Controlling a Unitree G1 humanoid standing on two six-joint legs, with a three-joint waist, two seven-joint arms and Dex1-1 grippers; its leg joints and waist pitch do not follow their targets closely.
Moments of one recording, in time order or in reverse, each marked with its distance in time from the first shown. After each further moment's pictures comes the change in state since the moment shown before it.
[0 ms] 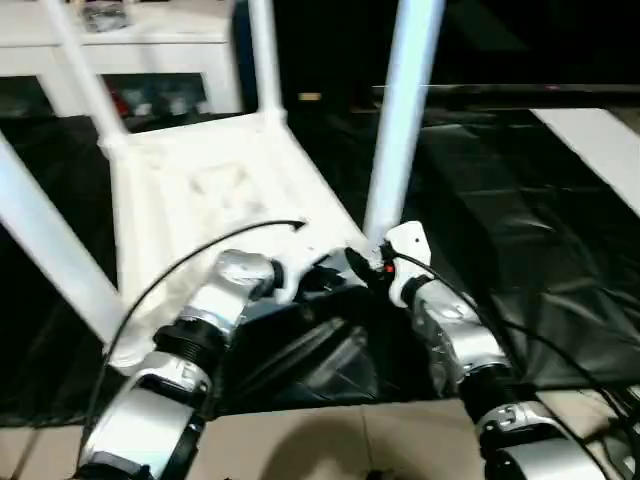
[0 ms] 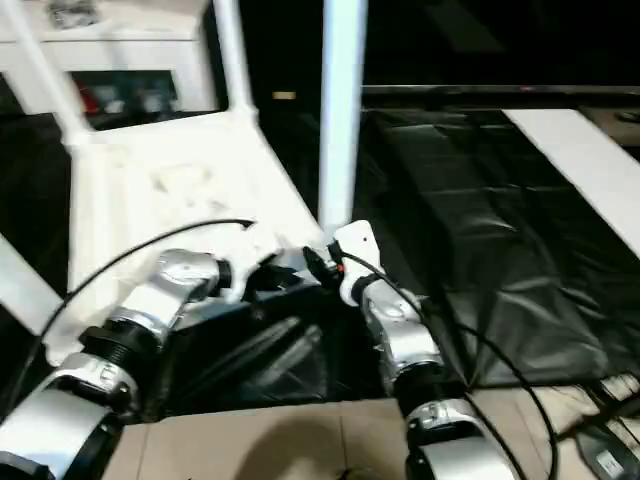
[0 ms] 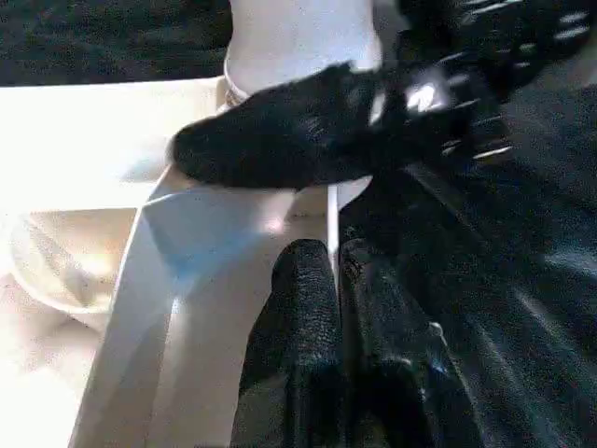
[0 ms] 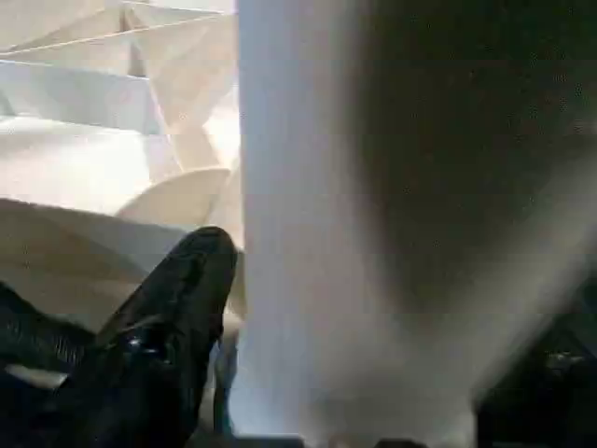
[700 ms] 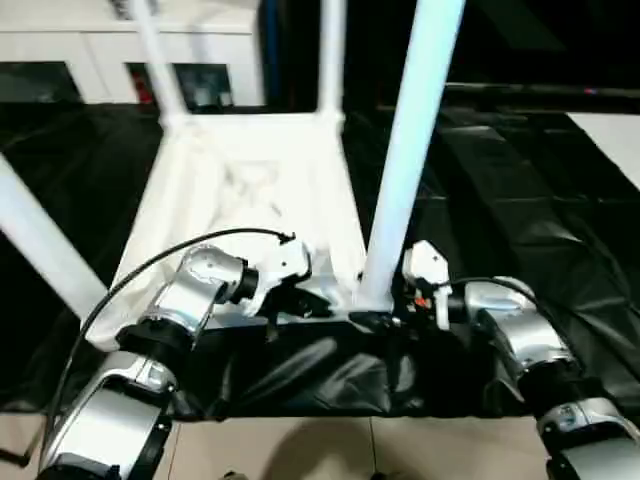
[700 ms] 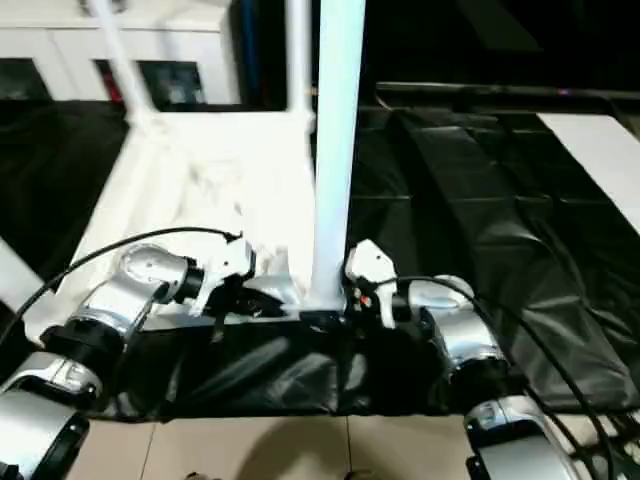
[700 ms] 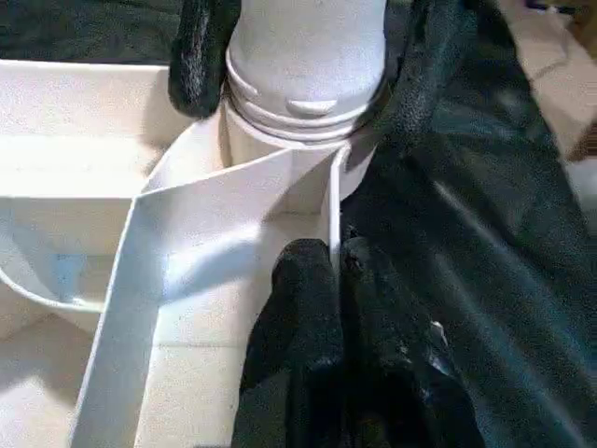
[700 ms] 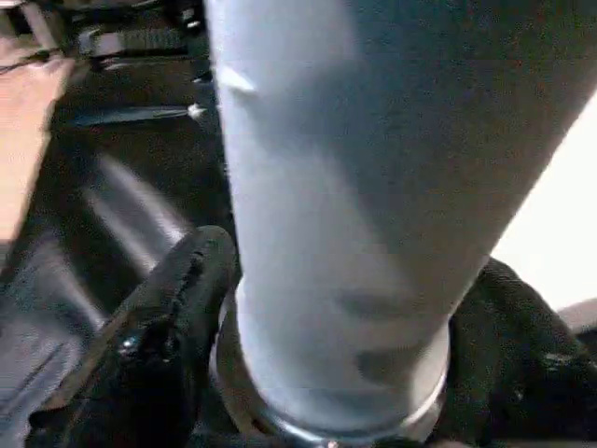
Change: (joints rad) left arm 0.013 0.162 -0.034 0.010 -0.077 -0.159 -0.424; right arm 0.008 -0.253 0.152 -0.097 0.096 -0.010 0.799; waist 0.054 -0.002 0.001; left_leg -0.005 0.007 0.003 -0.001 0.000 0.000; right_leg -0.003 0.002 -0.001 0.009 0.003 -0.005
